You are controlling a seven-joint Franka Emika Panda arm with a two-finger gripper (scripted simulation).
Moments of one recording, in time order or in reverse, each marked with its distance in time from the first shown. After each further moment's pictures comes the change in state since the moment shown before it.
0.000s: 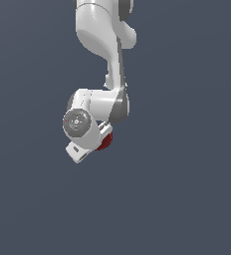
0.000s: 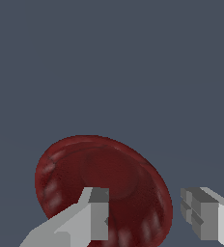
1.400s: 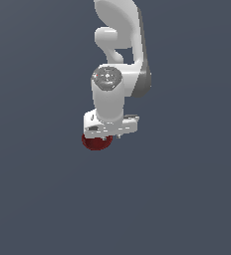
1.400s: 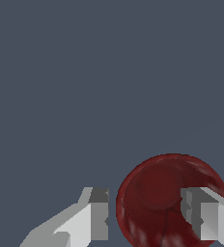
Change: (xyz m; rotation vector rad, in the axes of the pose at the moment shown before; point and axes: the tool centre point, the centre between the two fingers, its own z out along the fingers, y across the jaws) arm 0.035 -0.070 -0.050 -0.125 0.236 0.632
